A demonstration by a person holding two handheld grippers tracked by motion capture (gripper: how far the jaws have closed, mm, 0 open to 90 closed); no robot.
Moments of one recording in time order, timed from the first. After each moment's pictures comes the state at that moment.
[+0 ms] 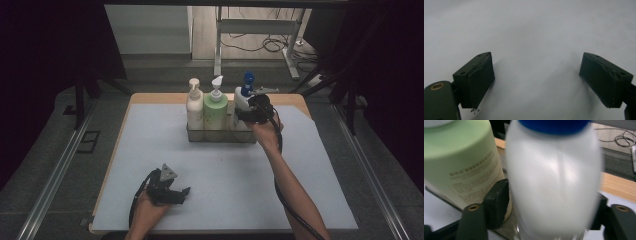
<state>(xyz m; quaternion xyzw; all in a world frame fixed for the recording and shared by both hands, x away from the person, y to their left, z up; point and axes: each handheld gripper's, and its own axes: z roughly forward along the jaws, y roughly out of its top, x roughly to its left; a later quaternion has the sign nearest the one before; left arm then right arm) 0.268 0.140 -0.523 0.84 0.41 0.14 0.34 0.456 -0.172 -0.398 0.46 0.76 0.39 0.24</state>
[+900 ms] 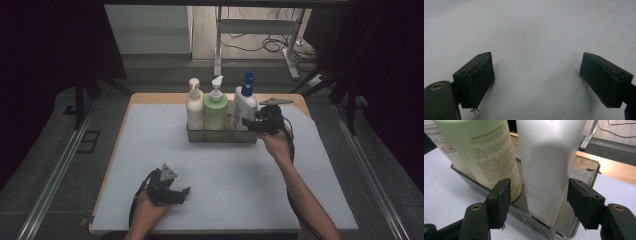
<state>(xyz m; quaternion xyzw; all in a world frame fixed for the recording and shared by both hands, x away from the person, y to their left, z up) 0.268 0.140 -0.523 0.84 0.41 0.14 0.34 0.427 -0.204 -0.407 0.44 0.77 0.42 0.19</state>
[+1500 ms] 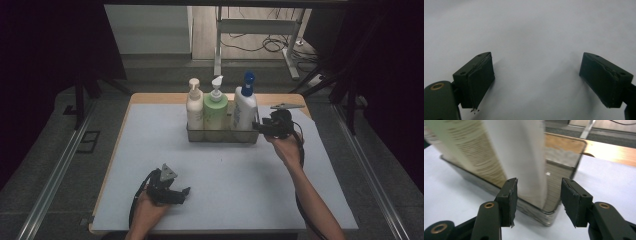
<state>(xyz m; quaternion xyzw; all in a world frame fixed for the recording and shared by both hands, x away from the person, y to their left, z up) 0.268 0.140 -0.523 0.84 0.41 0.14 0.34 0.428 -0.237 -0.424 0.47 0.76 0.41 0.17</state>
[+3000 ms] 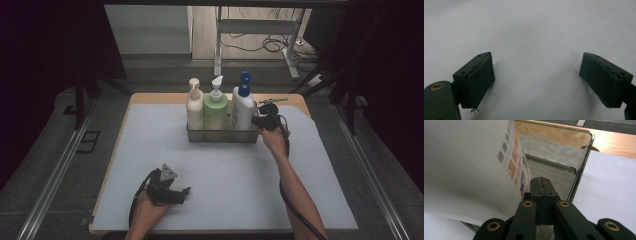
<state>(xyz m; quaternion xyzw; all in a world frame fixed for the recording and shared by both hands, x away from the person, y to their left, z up) 0.268 0.141 -0.523 0.84 0.41 0.14 0.34 0.481 -0.216 -0.456 0.50 0.77 0.38 0.15</state>
